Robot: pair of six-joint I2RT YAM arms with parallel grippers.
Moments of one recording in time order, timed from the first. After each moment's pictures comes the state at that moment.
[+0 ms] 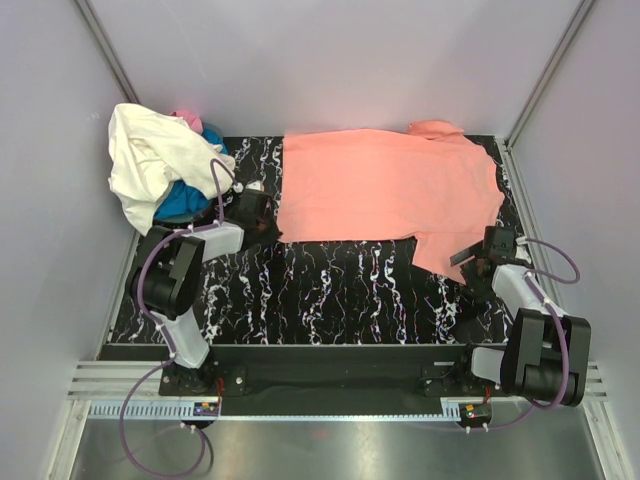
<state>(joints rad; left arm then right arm) -0.33 1.78 0.94 0.01 -0.03 -0.61 -0.19 1.25 0.58 -0.40 0.09 0.89</state>
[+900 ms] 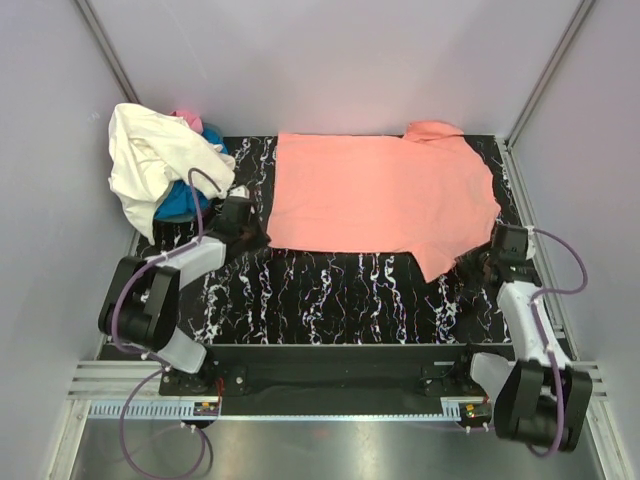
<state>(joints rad) -0.29 1.57 0.80 -0.02 0.01 -0.61 -0.19 1.04 0.58 -0.39 -0.07 0.89</state>
